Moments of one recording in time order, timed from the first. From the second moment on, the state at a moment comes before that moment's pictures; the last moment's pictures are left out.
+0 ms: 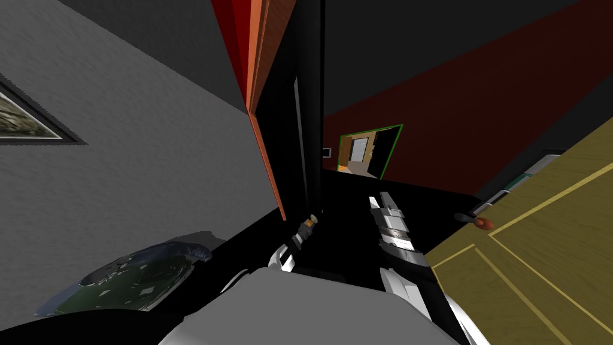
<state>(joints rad) -0.20 0.11 -0.40 -0.59 -0.20 -0.92 -0.87</state>
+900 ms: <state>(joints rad) -0.17 0.10 -0.40 -0.62 -0.11 -0.91 -0.63</state>
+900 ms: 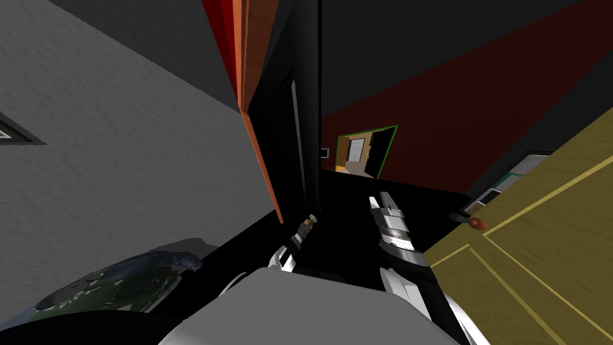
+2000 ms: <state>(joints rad) -0.15 0.10 -0.39 -0.66 0.02 -0.90 -0.35</state>
